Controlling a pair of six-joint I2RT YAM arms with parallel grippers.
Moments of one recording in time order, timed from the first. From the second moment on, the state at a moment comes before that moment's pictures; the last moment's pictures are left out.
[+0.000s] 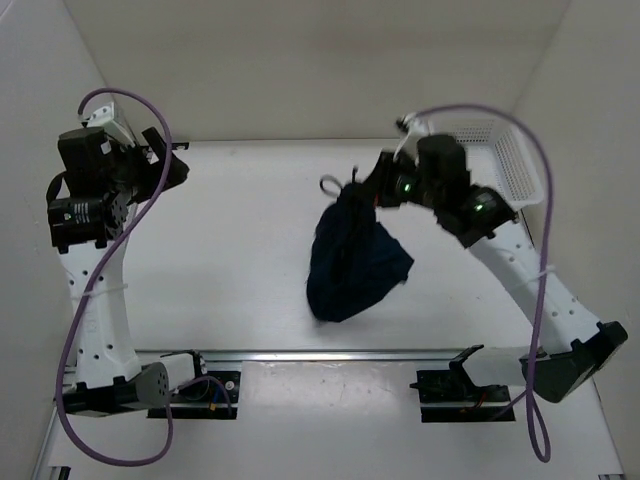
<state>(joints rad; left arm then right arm) 0.15 1.22 1.74 -1.00 0.16 -0.31 0.58 1.31 1.59 -0.62 -0.21 0.50</state>
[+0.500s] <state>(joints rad) -0.22 1.32 1.19 -0.85 0.36 -0.43 0.56 1.19 1.02 -0.74 -0.07 0.59</state>
